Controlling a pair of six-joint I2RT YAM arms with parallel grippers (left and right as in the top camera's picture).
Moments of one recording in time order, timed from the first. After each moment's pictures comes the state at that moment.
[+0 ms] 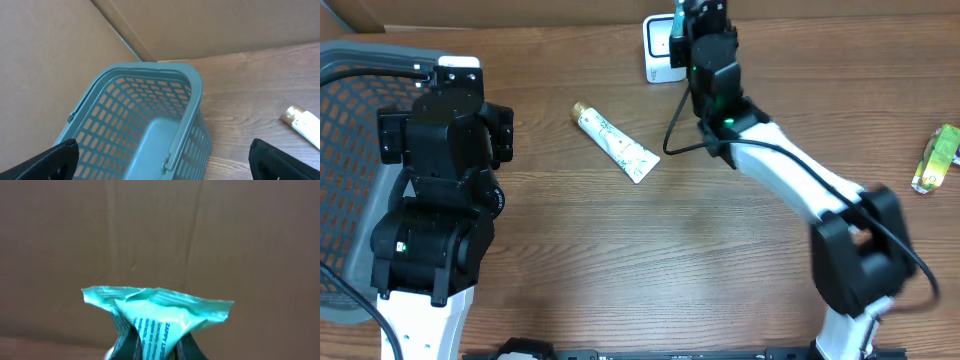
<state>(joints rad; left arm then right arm) -0.16 1.14 1.51 -0.90 -0.63 0.17 0.50 1.99 1.45 0.52 0.44 -0.05</state>
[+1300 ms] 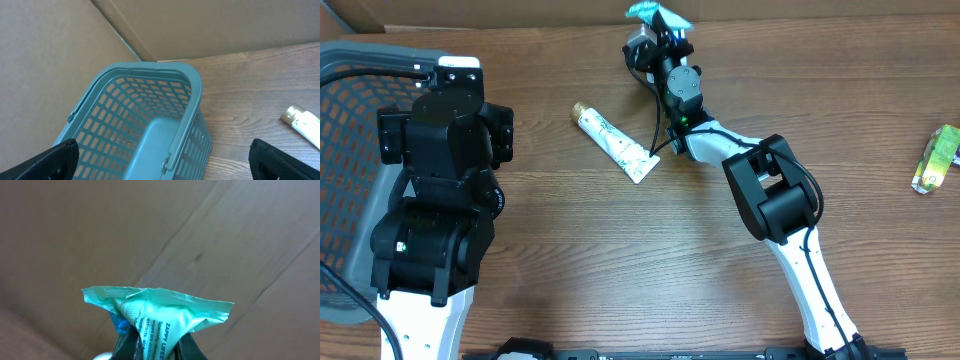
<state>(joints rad) -0.16 1.14 1.51 -0.90 -0.63 0.17 0.49 2.61 1.81 1.03 0.24 -0.72</state>
